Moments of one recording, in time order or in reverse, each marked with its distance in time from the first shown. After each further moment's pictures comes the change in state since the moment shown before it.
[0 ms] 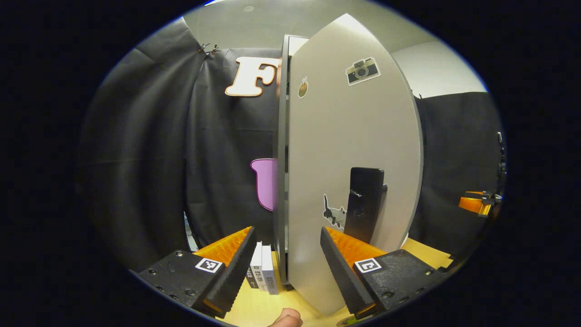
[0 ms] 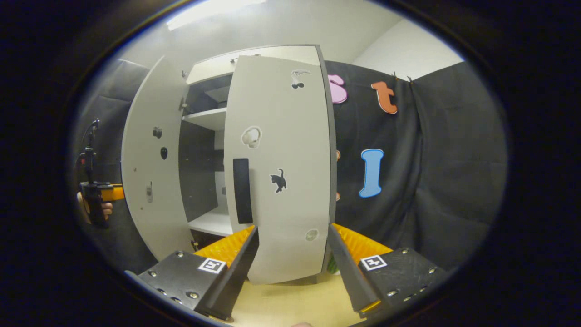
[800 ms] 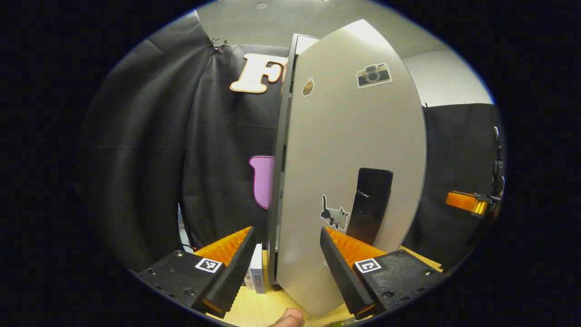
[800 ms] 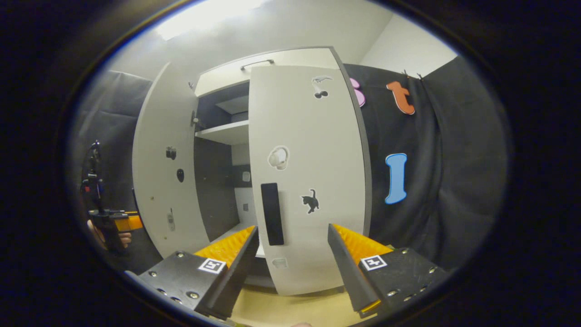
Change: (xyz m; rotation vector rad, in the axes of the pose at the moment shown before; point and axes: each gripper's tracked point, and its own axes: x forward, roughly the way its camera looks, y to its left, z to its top) left arm 0.005 -0.014 -0.005 -0.084 -0.006 -0.004; right arm 0.039 0.063 0.037 0.076 -0.044 0.105
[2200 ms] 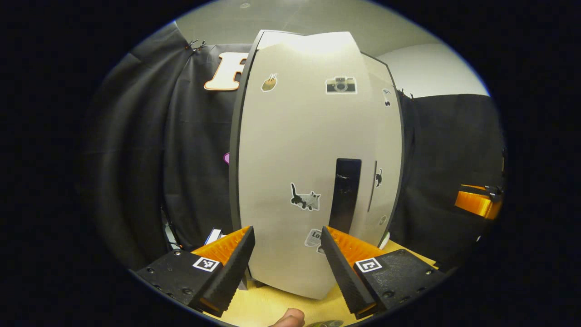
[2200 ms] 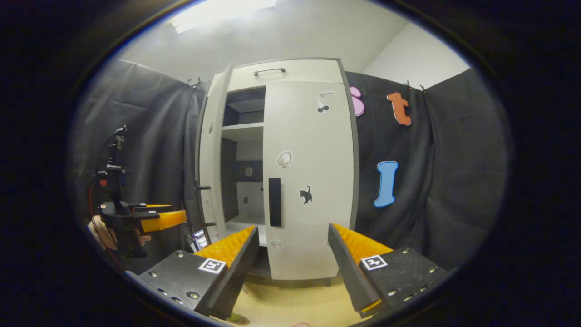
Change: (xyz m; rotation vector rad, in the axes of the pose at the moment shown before) left arm -0.004 -0.083 -0.004 0.063 0.016 -0.044; right arm -0.087 0.000 0.010 -0.081 -0.002 -0.018
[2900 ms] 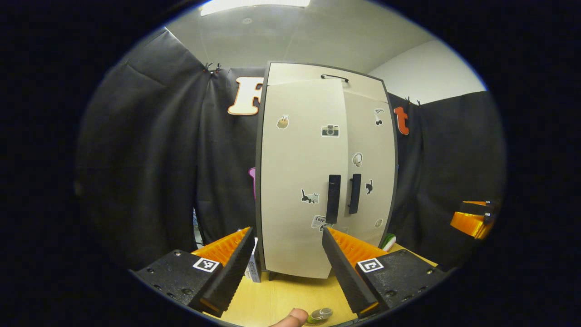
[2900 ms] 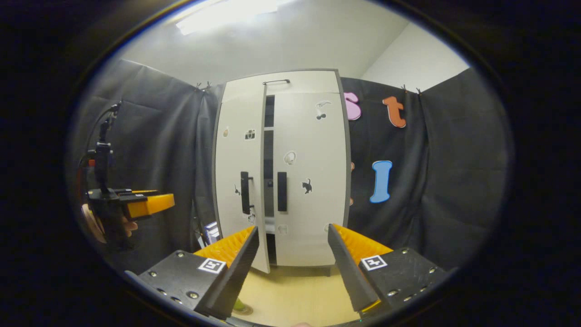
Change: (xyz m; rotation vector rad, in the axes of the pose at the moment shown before) left arm -0.117 -0.018 0.021 0.025 -0.058 0.142; right arm -0.098 -0.009 -0.018 0.009 0.012 0.008
